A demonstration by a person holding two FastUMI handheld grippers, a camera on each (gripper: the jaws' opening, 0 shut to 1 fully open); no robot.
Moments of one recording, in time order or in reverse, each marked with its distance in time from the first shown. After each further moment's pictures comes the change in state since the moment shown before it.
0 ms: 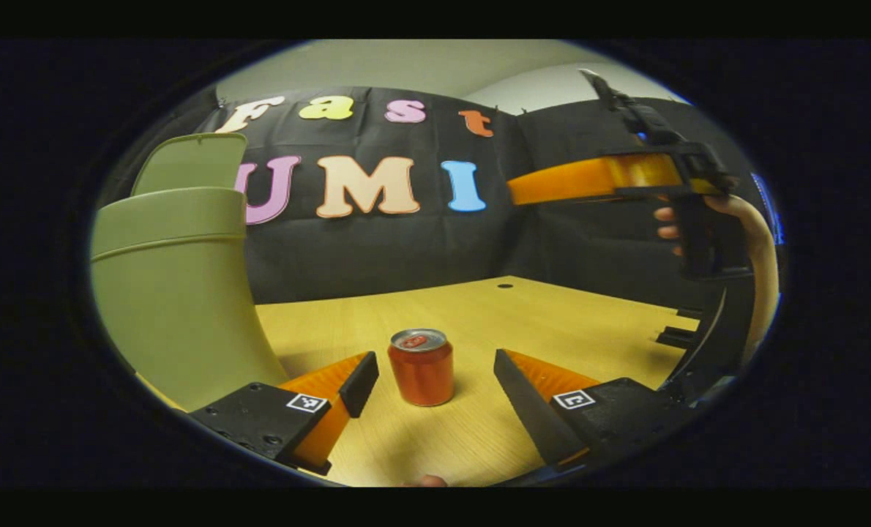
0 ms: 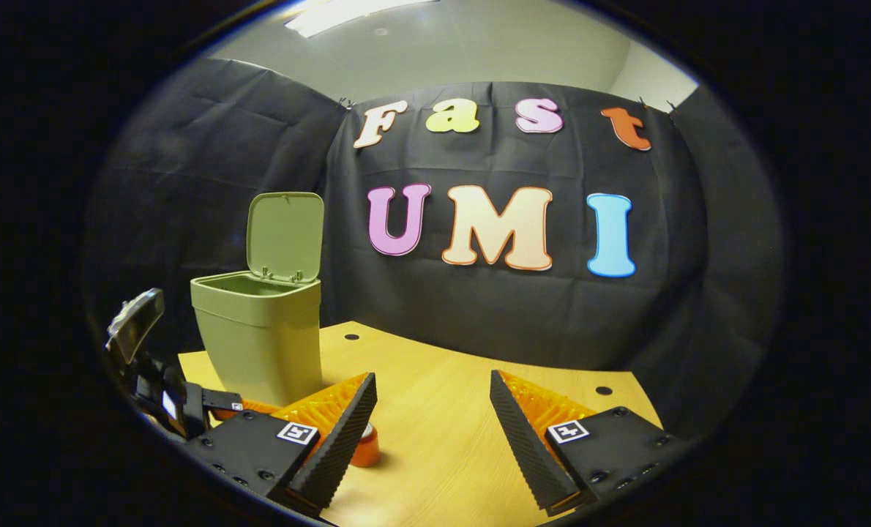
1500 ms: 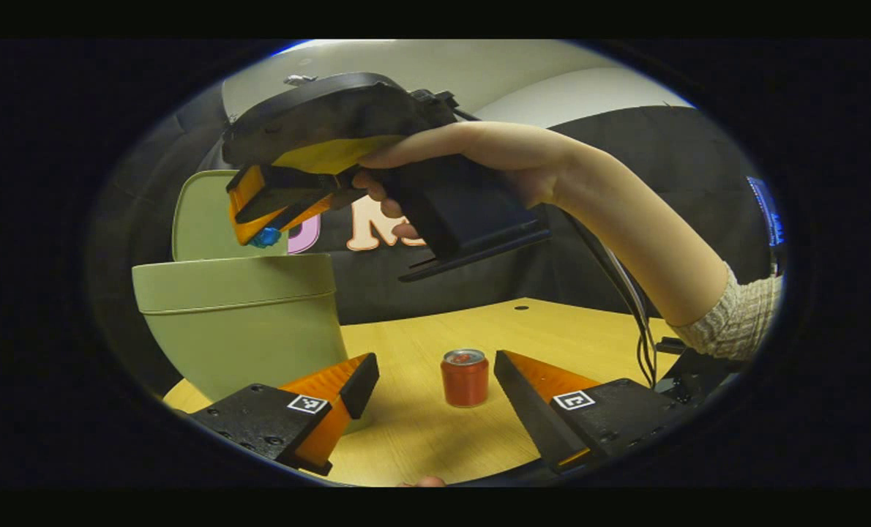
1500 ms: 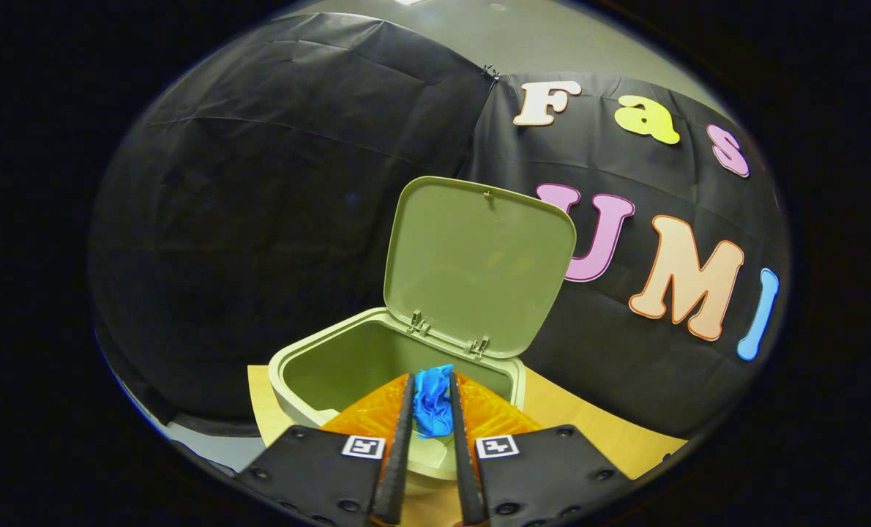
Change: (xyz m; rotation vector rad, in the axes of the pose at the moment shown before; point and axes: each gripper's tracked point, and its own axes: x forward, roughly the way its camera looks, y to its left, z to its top) left arm -0.077 0.036 0.055 0.034 -0.139 0.053; right arm 0.154 0.309 0.122 -0.311 0.087 0.394
